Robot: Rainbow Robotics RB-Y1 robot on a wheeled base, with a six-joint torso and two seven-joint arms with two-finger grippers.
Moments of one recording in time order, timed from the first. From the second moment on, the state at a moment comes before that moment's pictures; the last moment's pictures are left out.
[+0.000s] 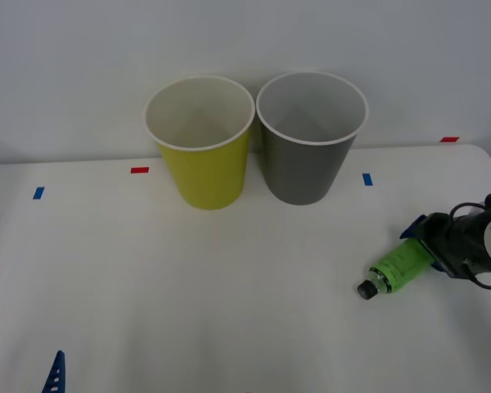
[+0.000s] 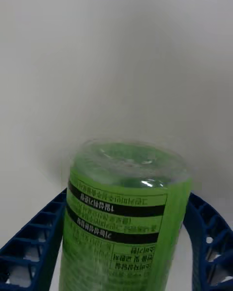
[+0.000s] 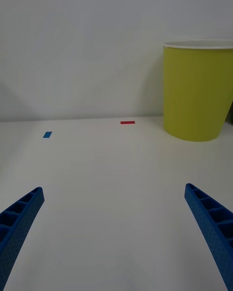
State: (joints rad) right arm -0.17 -0.65 0.05 -1.72 -0.66 1.22 0.51; left arm 1.14 0.28 -0.07 -2.08 0.02 -0.64 -1.33
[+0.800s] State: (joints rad) right arm -0.17 -0.60 -0.03 -1.84 -0.58 1.35 0.70; left arm 1.14 0.28 -0.07 -2.08 0.02 -0.64 -1.33
